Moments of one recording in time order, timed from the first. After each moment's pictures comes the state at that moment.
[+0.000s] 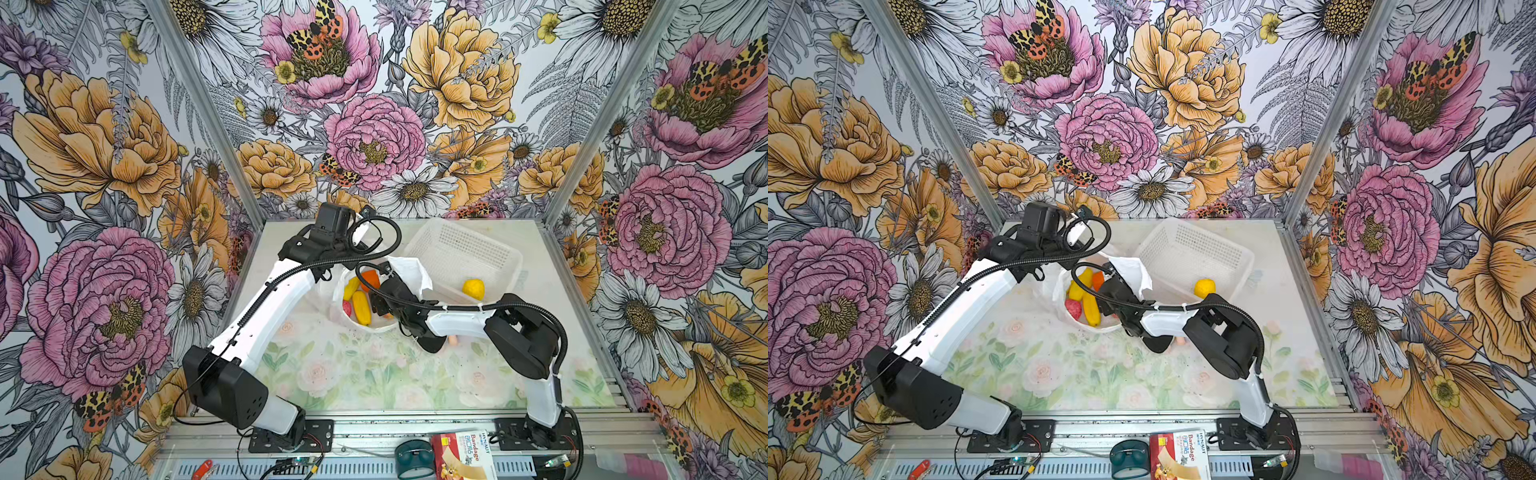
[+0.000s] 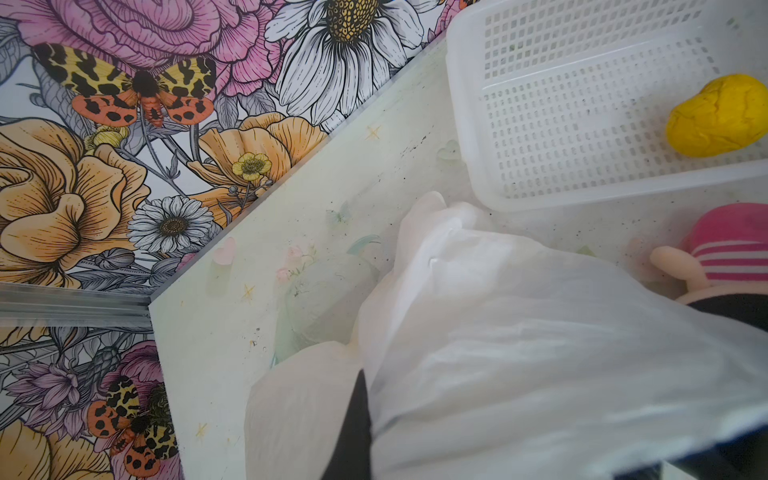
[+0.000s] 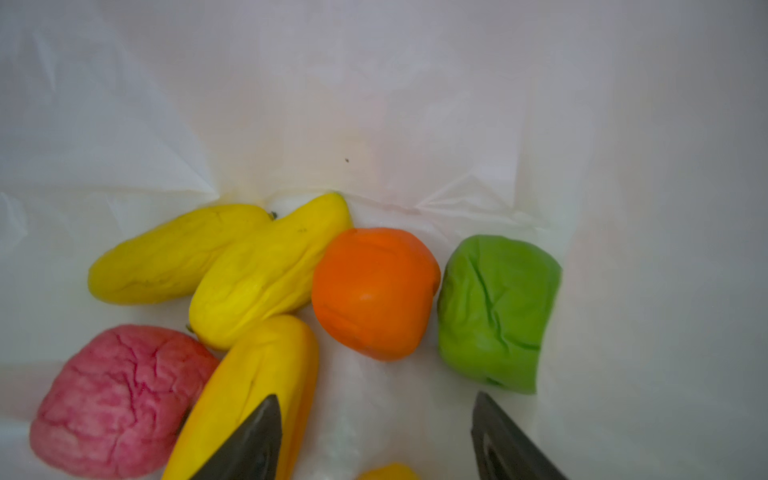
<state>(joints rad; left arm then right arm) -0.42 1.47 1.53 -0.77 -0.09 0.37 0.90 2.05 1.28 0.20 0.33 0.29</state>
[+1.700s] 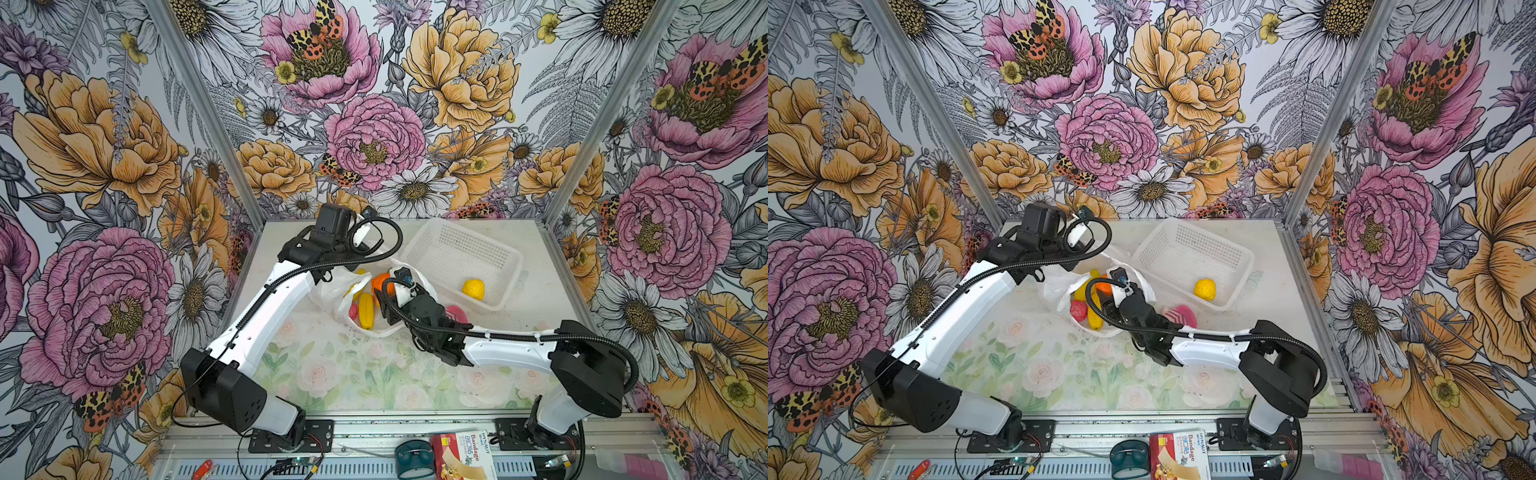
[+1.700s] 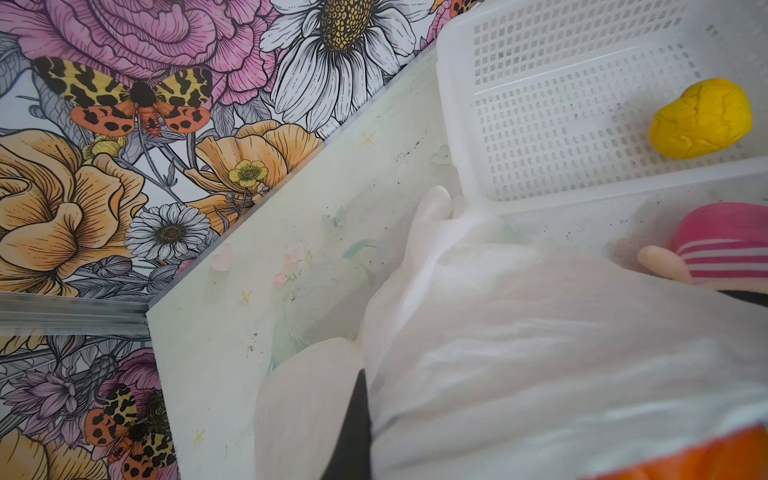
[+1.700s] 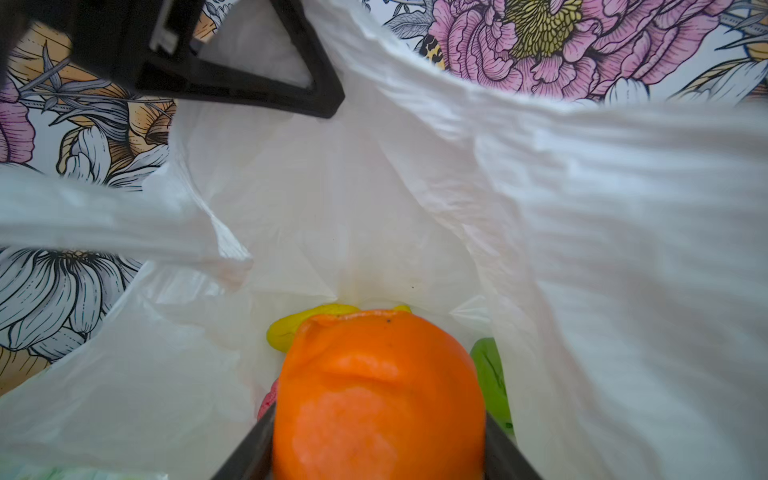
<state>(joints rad) -0.43 1.46 1.52 -0.76 -0.09 0.37 1.01 1.60 0.85 0.54 0.40 0.18</state>
